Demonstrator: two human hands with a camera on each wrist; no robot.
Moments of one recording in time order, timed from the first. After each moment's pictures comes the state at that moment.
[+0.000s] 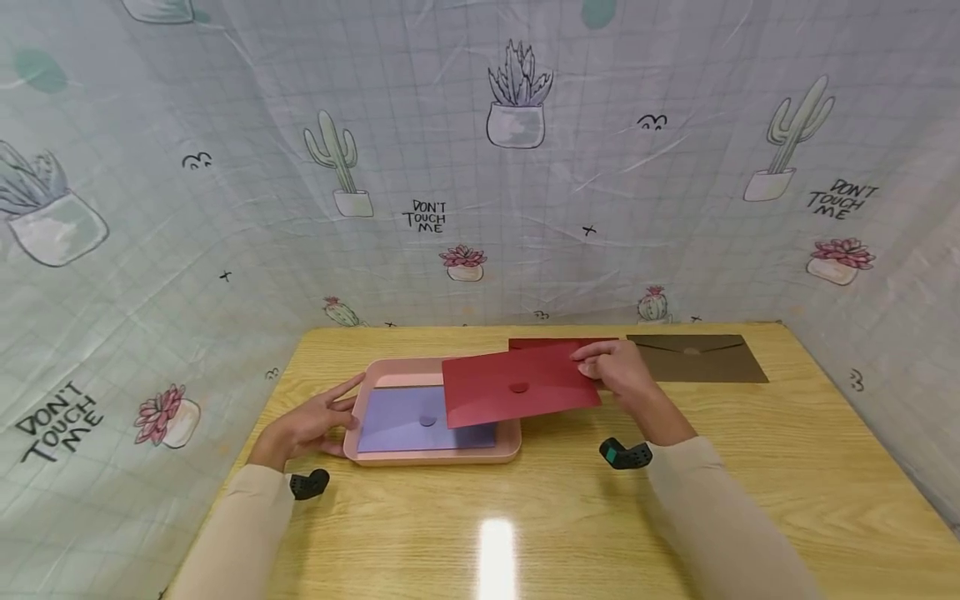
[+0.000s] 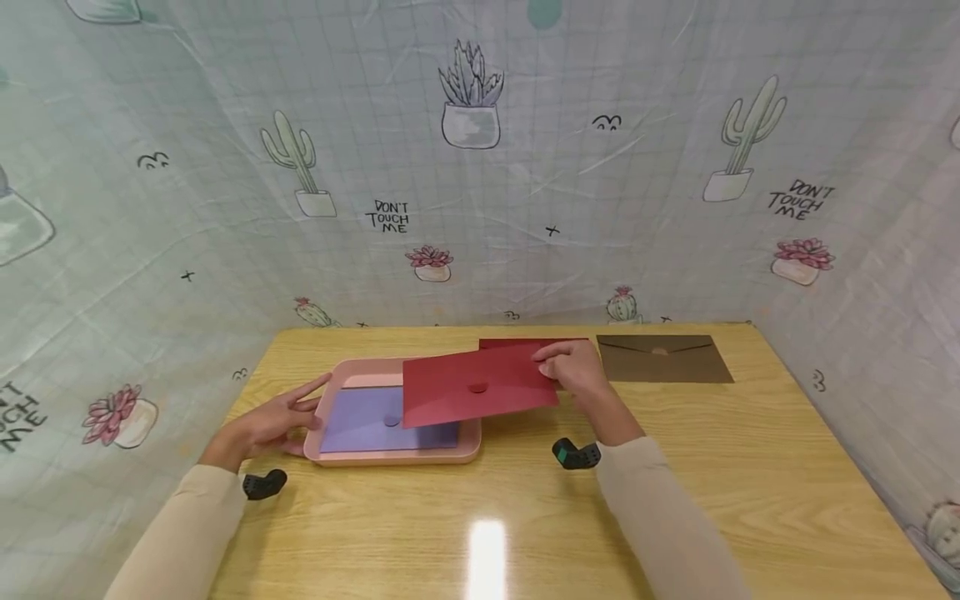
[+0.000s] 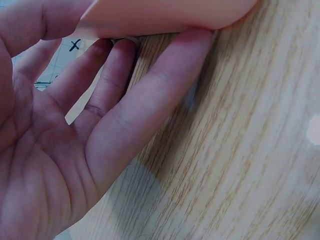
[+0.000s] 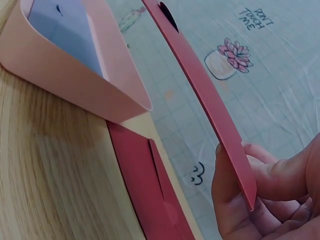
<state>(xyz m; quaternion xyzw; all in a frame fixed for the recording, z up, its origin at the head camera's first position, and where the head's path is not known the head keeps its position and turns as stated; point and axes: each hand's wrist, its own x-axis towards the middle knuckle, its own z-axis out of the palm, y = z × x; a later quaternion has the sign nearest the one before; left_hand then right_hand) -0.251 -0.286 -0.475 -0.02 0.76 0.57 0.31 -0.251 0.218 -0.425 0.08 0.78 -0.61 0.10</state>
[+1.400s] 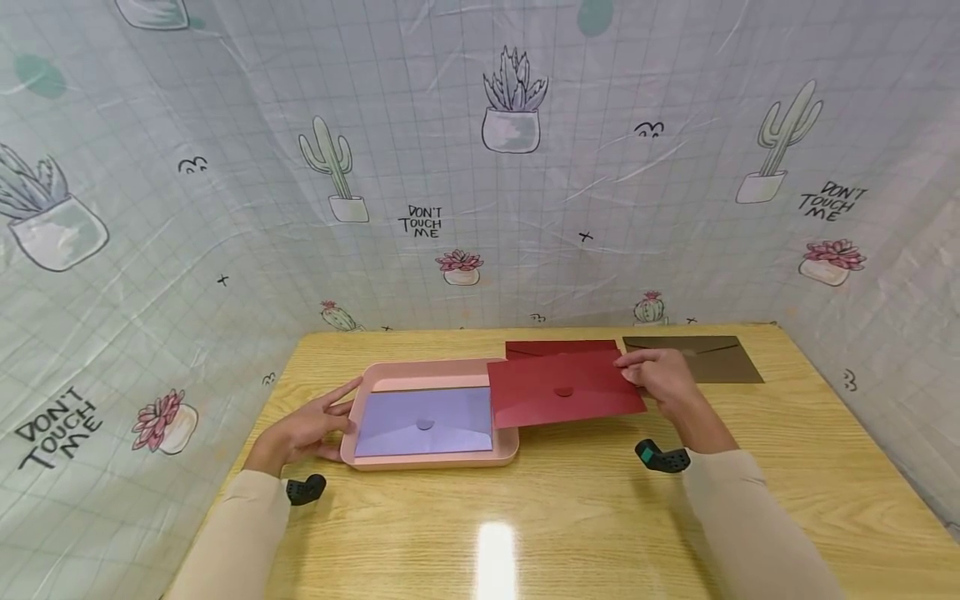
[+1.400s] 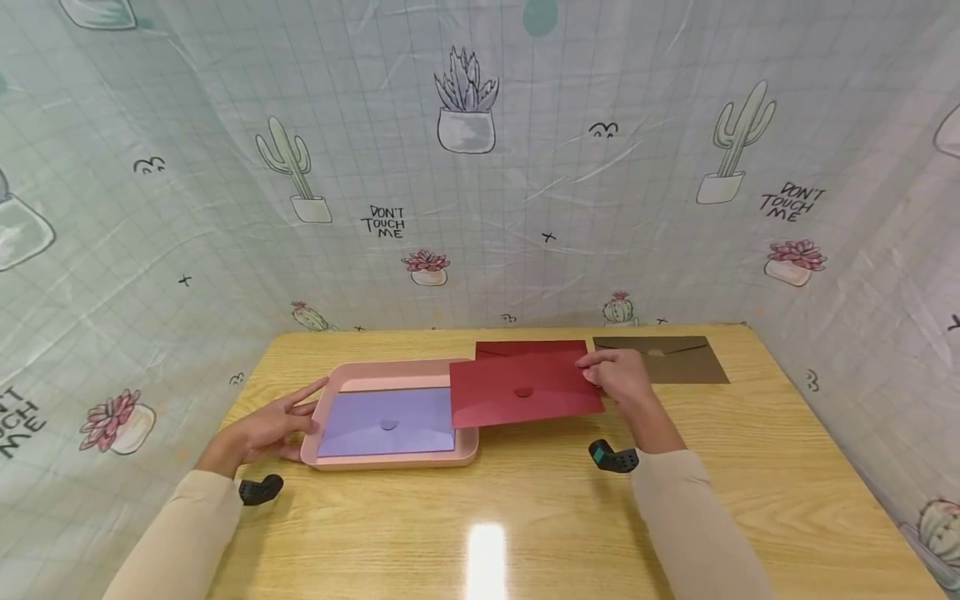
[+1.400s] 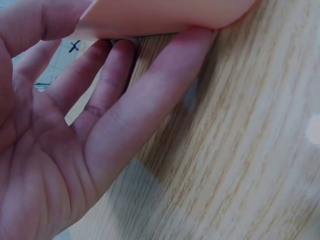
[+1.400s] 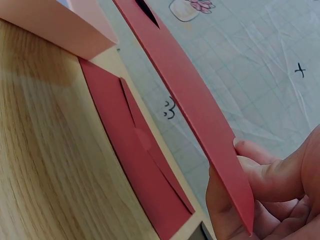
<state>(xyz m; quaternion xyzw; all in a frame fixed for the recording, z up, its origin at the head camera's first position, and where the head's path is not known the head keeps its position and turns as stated) -0.256 -0.287 -0.476 -0.02 0.76 0.57 0.31 -0.239 0.279 -0.434 0.11 0.81 -0.58 0.08</state>
